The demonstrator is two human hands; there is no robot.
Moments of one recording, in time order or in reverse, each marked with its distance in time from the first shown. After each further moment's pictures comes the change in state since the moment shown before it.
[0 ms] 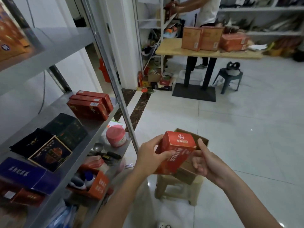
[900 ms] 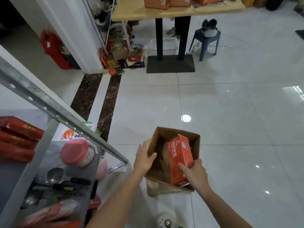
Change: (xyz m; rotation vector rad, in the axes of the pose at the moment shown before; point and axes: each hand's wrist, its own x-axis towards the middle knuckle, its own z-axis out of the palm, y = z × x) left_hand 0.206 -0.201 0.148 0.305 -0.290 -0.436; right_hand 0.224 0.106 -0.082 -0.417 0.582 0.128
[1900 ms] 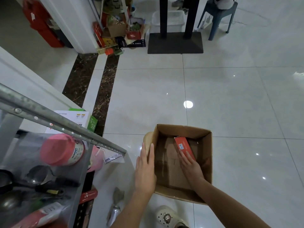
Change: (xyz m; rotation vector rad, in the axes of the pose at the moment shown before) left_hand 0.024 -0.055 0.072 0.489 0.110 0.148; right_hand 0.139 0.074 0.062 -2.012 -0.148 -0.801
